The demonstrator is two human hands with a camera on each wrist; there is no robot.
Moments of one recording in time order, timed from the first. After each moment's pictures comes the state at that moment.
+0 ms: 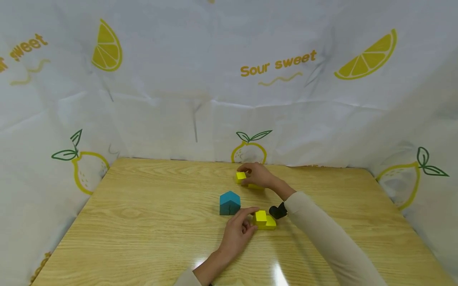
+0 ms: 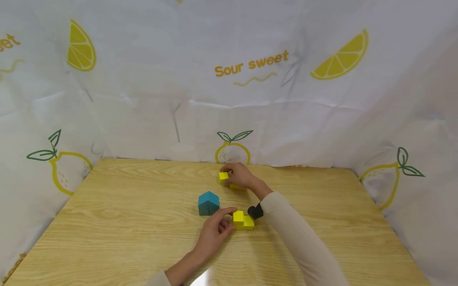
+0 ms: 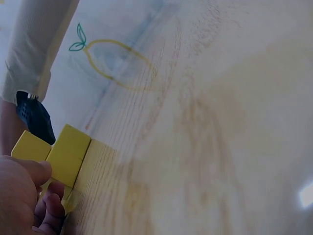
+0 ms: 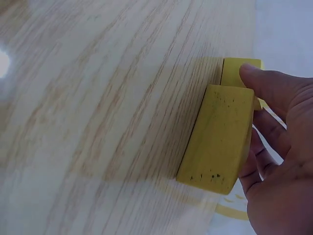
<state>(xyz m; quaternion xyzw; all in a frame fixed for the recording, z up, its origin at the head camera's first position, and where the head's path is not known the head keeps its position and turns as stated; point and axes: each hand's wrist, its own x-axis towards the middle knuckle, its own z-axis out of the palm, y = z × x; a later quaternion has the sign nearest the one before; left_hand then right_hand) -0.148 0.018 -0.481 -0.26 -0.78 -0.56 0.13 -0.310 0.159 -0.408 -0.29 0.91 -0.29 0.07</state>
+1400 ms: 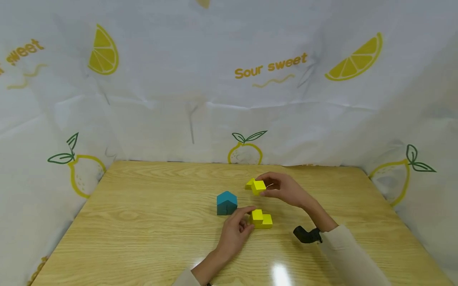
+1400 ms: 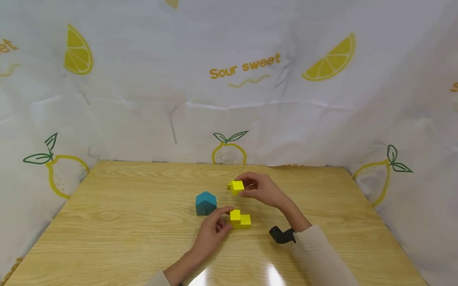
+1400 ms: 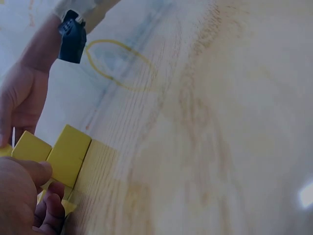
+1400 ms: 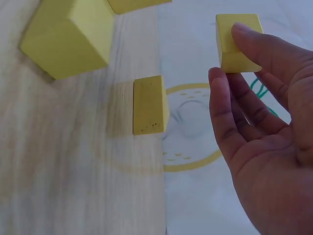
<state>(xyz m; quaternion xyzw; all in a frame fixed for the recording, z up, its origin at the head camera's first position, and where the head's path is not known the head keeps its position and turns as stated) -0.147 0.019 -0.481 -0.25 -0.78 -0.56 0.11 -0.232 0.232 -0.386 -0.29 0.85 -0.44 0.06</state>
